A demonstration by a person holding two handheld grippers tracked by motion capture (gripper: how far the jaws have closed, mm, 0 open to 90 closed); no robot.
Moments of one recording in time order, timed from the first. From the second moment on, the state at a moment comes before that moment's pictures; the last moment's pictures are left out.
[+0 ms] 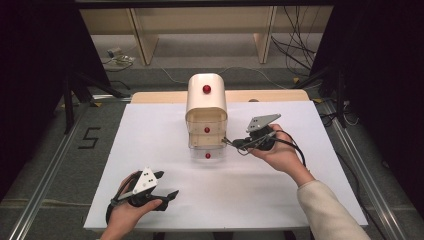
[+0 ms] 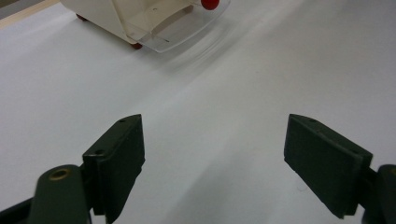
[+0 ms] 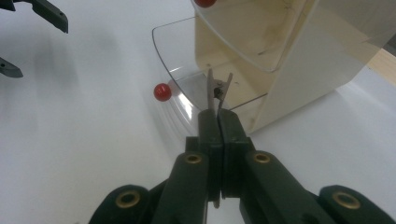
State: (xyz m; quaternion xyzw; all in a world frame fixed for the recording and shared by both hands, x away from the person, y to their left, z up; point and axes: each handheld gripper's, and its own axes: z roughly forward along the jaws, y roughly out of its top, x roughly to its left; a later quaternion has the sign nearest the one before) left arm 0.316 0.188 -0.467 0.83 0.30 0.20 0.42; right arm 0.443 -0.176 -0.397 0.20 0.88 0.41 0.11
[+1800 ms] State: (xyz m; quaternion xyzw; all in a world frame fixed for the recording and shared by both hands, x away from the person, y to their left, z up) left arm 0.317 0.188 -0.466 0.83 0.30 0.20 0.42; right arm 0.454 -0.143 -0.393 0.19 0.90 0.39 0.10
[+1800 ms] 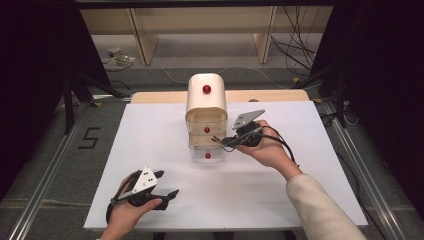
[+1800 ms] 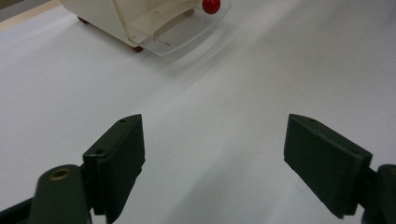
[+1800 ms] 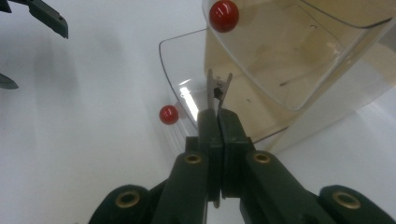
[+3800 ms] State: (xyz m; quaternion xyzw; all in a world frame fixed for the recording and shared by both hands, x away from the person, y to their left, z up) left arm 0.318 0.187 -0.466 0.83 0.30 0.19 0.43; right arm 0.469 -0.105 -0.400 0.18 0.89 0.39 0.11
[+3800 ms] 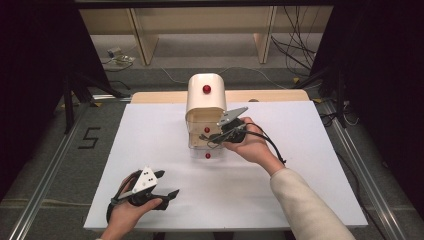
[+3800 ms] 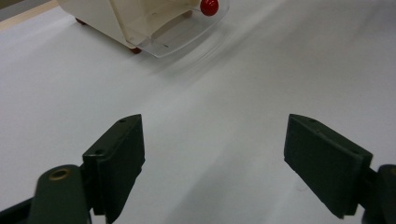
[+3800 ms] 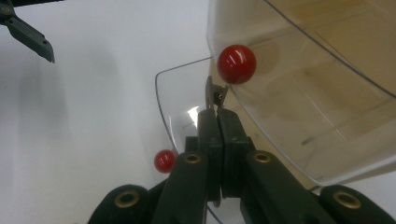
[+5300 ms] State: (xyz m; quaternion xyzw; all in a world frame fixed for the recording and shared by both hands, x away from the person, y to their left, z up) left arm 0.318 0.187 -0.469 0.83 0.31 0.19 0.43; right arm 0.424 -0.200 -0.414 0.27 0.83 0.45 0.16
